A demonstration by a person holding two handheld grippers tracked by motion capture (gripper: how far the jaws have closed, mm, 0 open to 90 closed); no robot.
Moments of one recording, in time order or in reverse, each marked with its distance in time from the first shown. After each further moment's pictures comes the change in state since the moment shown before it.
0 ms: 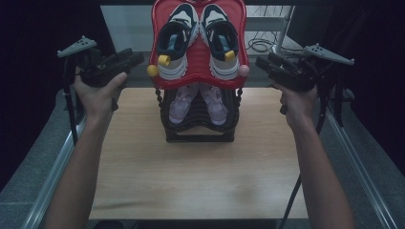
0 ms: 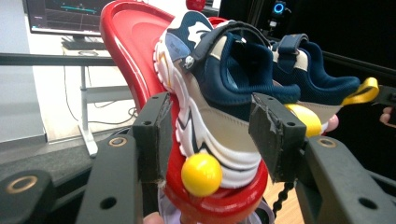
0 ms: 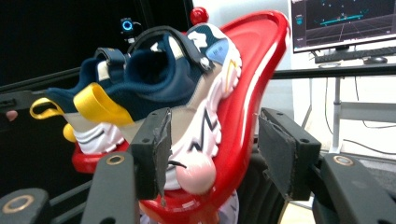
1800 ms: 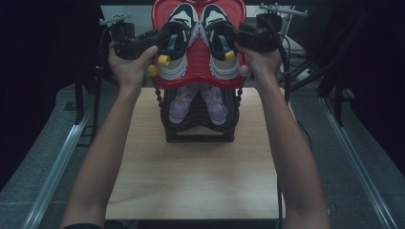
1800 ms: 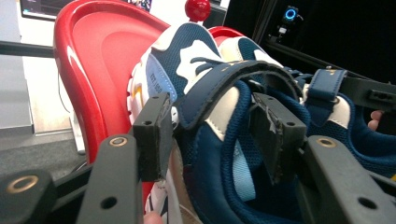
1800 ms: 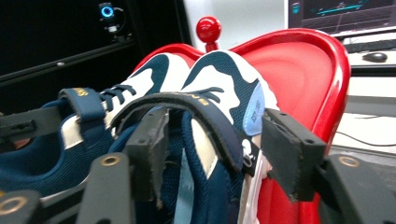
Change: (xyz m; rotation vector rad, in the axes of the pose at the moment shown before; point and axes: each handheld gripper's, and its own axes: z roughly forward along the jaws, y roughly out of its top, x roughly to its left) left arm -0.009 0.035 0.090 0.017 0.019 -0.090; right arm 0.033 0.054 0.103 0.084 -0.069 -0.018
